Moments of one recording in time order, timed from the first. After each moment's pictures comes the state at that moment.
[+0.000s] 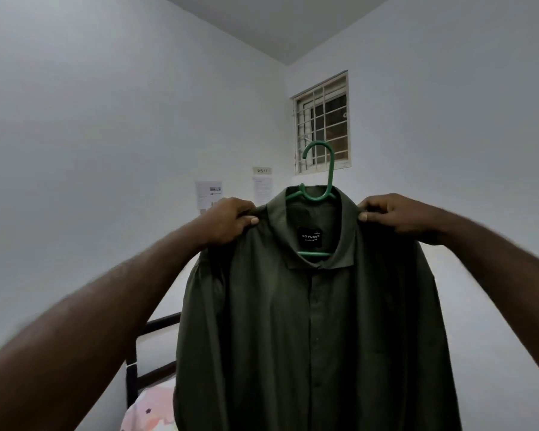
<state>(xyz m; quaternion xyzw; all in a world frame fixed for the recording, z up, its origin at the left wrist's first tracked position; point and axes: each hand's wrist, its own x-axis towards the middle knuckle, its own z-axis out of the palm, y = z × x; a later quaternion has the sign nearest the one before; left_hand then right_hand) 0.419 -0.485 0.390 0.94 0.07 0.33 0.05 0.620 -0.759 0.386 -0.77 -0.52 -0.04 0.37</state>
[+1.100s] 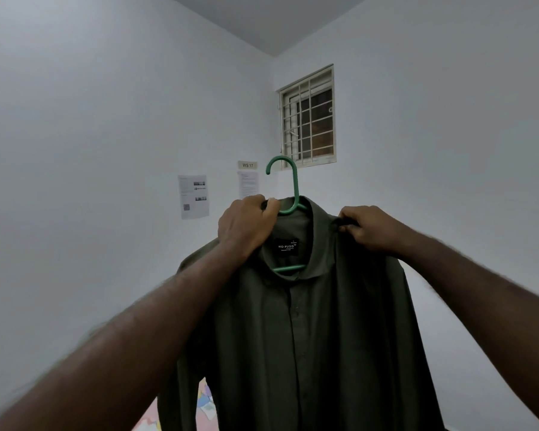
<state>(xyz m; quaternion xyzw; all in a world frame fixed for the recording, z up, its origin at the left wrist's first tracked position) 0.488 -0.545 0.364 0.82 0.16 0.54 0.11 0.636 -0.739 0.361 -0.81 -0.48 -0.23 0.24</state>
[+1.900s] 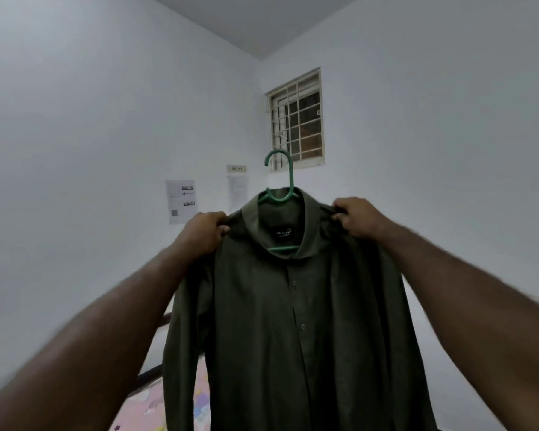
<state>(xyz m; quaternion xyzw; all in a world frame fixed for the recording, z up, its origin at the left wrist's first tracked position) 0.497 -0.455 0.368 0.92 0.16 0.36 0.05 0.687 -0.726 0.381 -0.84 -0.42 -0.23 0.27</state>
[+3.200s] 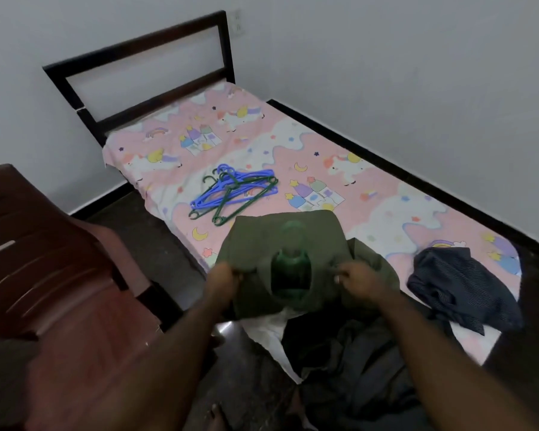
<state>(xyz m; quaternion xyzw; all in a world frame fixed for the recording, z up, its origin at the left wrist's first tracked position) 0.407 -0.626 -0.210 0.89 0.37 -0.03 0.28 0.604 -0.882 -0.201 -0.89 -0.32 0.28 0.15</state>
